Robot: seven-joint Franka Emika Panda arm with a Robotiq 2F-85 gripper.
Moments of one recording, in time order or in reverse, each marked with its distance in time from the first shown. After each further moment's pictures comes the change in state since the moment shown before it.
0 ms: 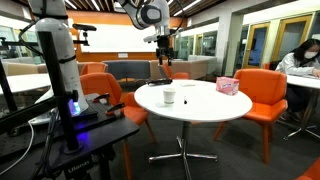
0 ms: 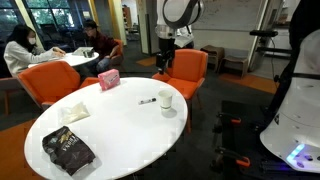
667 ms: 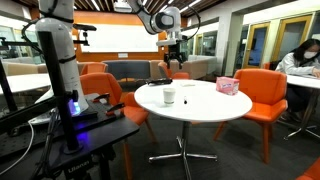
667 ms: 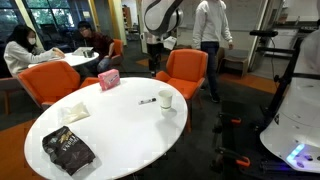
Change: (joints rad) arm 0.000 0.263 0.001 0.279 -0.002 -0.082 -0.293
